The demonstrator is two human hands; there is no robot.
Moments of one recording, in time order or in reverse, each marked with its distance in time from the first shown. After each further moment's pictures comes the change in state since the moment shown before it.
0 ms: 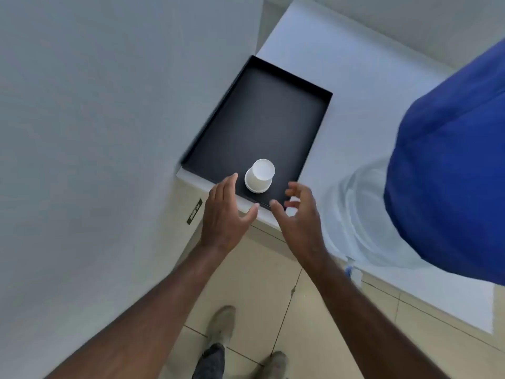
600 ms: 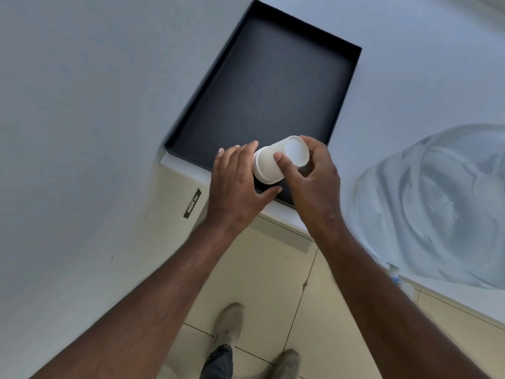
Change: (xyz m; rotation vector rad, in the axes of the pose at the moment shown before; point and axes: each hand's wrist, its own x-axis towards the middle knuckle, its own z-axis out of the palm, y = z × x) left_hand 0.055 -0.026 0.046 0.098 0.008 0.183; right_hand 0.073 0.023 0.042 0.088 0.113 -0.107
